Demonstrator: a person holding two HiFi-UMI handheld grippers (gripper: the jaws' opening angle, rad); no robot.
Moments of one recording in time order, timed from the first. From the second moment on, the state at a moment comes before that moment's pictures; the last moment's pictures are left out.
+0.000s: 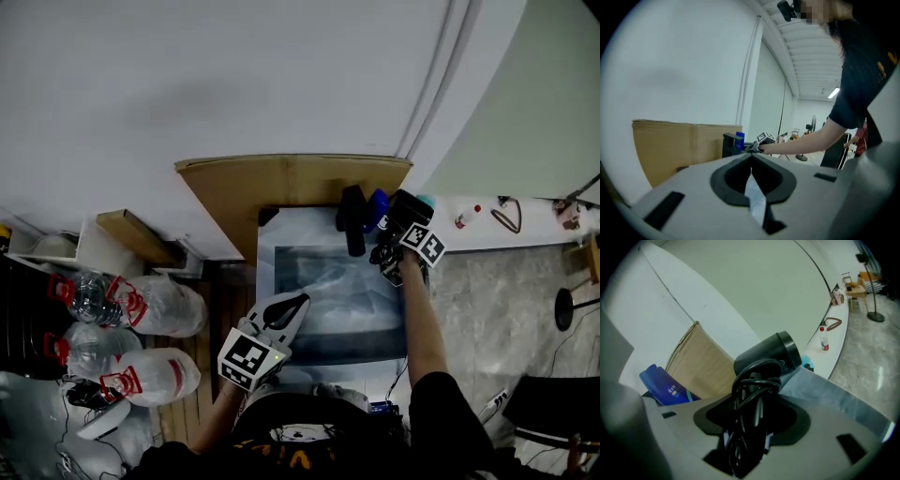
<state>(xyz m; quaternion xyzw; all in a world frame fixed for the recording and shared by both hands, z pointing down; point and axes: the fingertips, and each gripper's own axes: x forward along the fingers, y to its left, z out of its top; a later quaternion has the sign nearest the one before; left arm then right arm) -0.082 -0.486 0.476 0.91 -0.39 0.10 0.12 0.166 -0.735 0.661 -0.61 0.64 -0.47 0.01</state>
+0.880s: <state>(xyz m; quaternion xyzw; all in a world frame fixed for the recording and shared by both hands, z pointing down) -0.093 -0.475 0.478 0.91 -0.39 0.09 0.12 0.152 -0.687 0.610 -0.60 0.72 -0.36 -0.06</state>
